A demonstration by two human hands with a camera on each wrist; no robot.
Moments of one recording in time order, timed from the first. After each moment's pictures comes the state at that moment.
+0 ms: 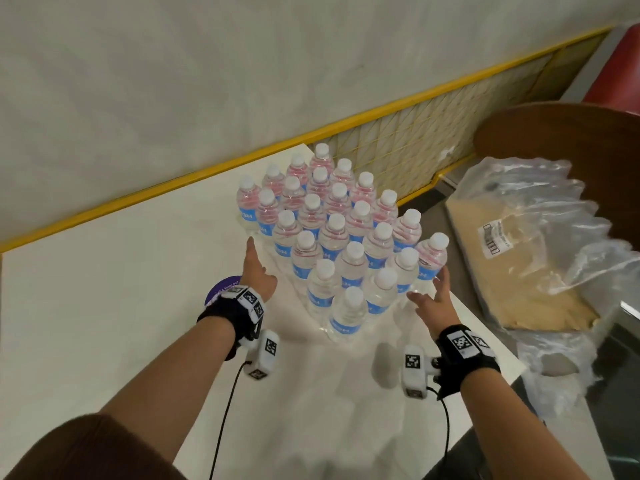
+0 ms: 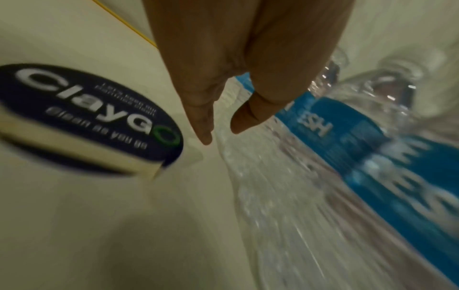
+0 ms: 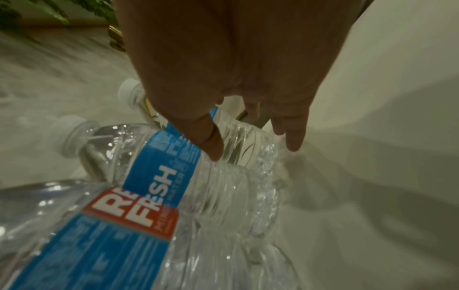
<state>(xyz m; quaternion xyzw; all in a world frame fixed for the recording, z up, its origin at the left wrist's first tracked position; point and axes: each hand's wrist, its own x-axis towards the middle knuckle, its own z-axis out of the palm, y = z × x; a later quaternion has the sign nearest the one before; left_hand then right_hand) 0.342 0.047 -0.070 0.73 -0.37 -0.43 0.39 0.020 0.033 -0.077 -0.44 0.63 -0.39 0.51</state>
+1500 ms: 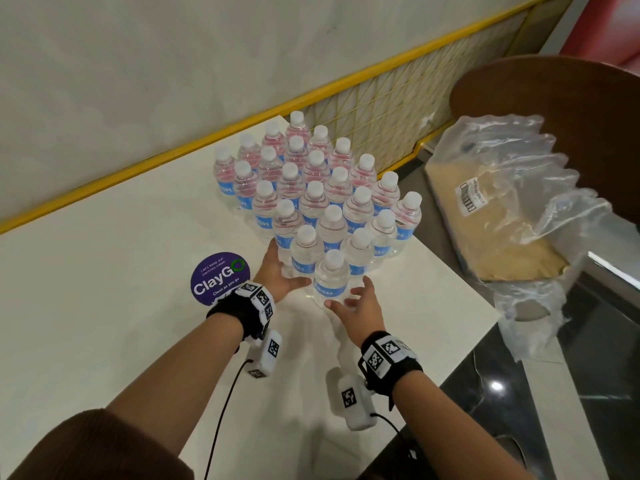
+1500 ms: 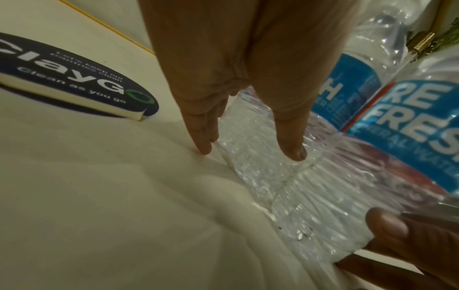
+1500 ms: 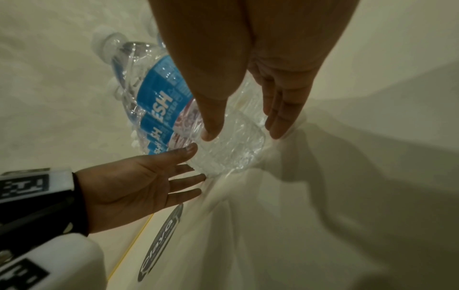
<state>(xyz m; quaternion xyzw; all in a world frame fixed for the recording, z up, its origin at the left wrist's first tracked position) 0.296 0.083 -0.085 0.65 -0.48 -0.49 0.32 0.107 0.124 -0.084 -0.46 0.68 -0.26 0.51</state>
